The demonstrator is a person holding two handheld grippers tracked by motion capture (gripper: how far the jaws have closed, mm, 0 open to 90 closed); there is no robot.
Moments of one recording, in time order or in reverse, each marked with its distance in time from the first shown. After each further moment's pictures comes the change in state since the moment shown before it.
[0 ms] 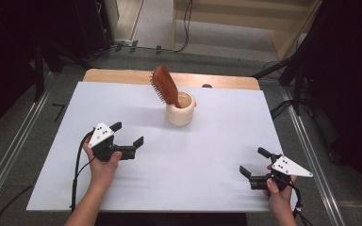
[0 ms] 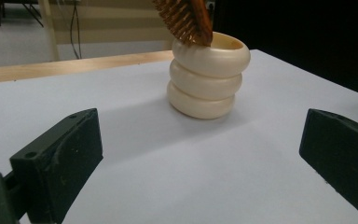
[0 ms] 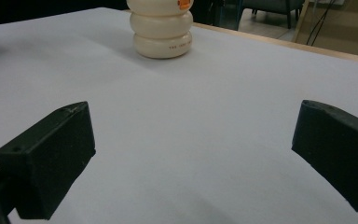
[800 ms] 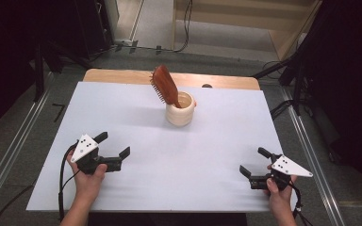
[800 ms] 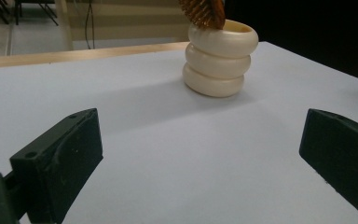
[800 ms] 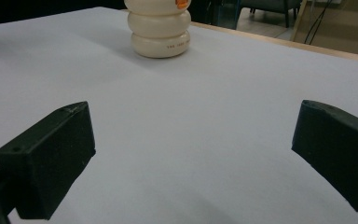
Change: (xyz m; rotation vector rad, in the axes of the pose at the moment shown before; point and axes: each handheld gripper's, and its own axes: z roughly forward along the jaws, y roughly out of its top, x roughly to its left) left arm 0.008 -0.019 -0.042 0.008 0.041 0.008; right arm 0.000 0.000 0.000 0.003 -0.008 0.003
